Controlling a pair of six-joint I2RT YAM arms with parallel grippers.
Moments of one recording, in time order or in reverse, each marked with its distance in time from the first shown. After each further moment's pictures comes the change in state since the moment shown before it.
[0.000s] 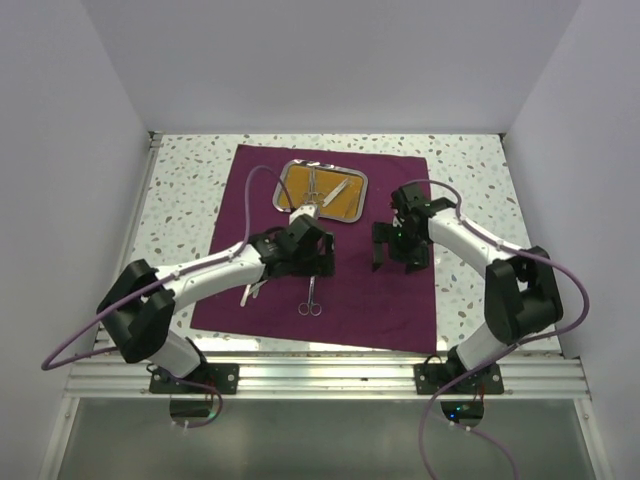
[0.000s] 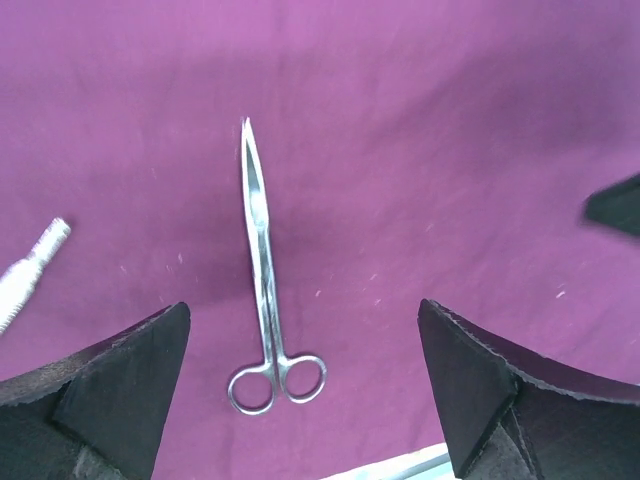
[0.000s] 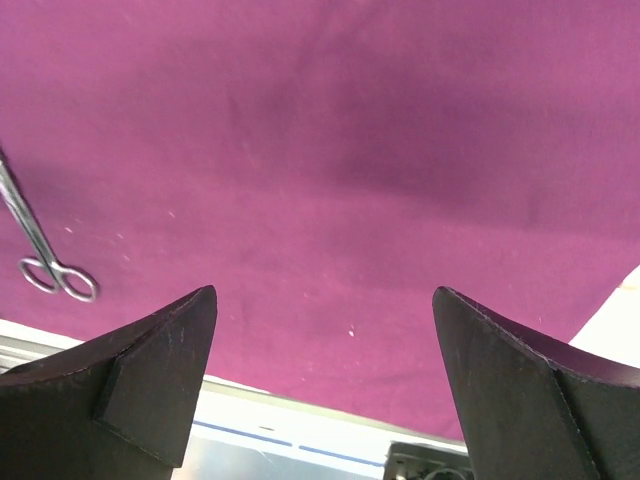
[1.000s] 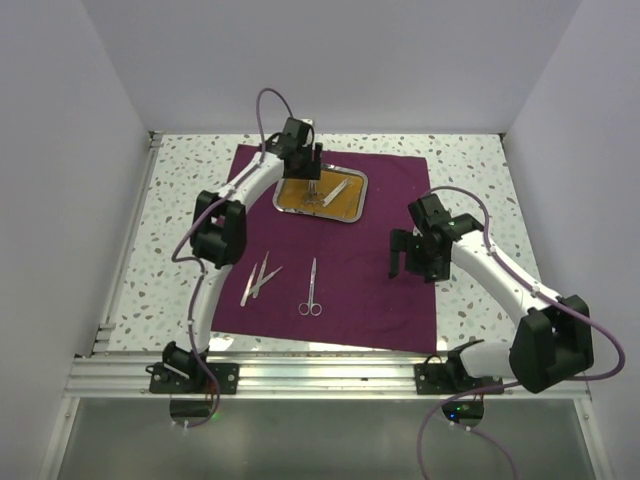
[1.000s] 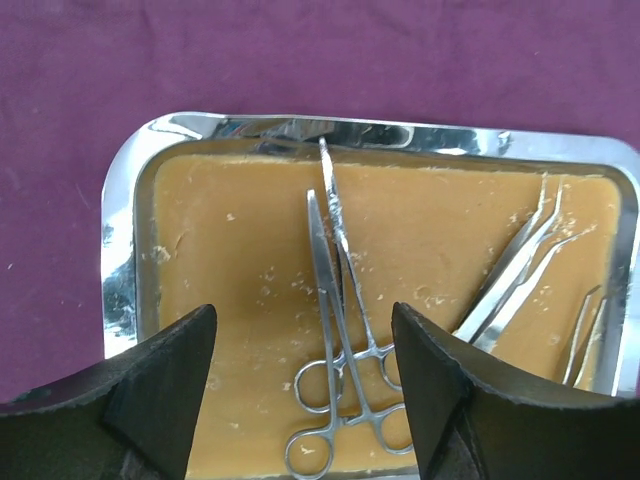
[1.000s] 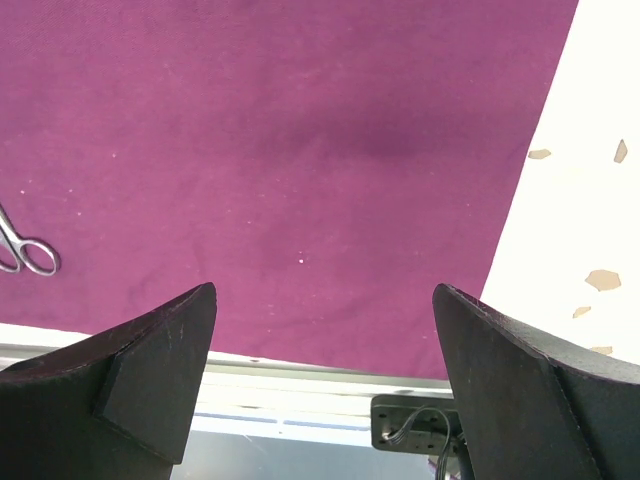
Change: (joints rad) left arm 0.440 0.935 1.238 -0.203 0.113 0.480; right arm 0.000 -0.294 -0.130 -0.103 0.130 0.081
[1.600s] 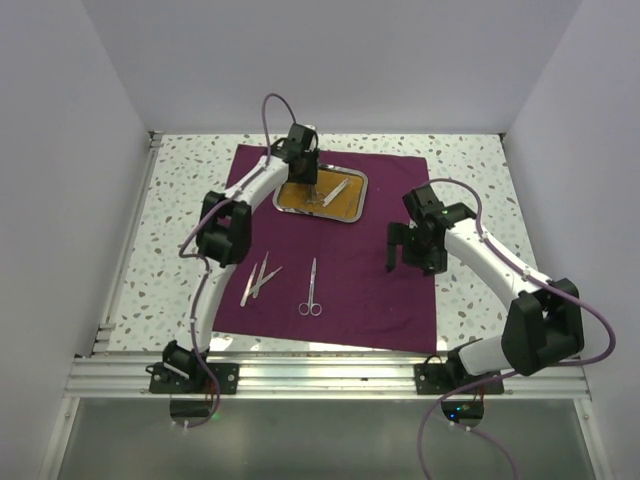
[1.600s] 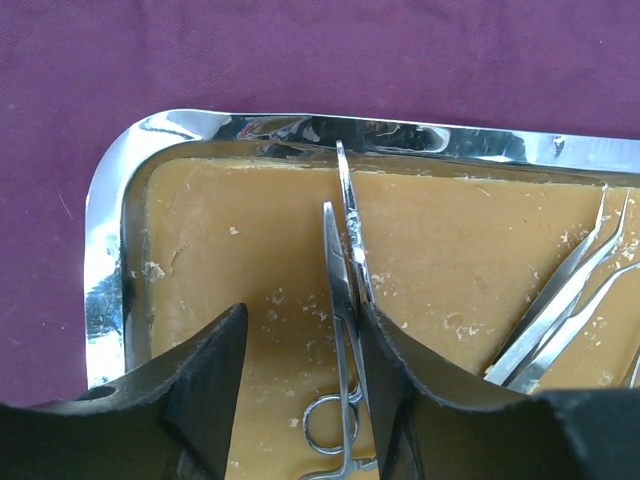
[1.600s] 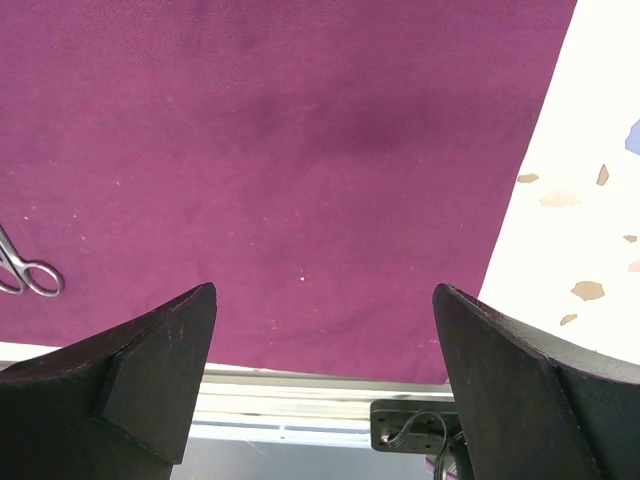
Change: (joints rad) left arm -0.011 0.068 0.037 0.006 -0.040 0.007; right arm 0.000 0.095 0.084 -0.024 0.029 -0.006
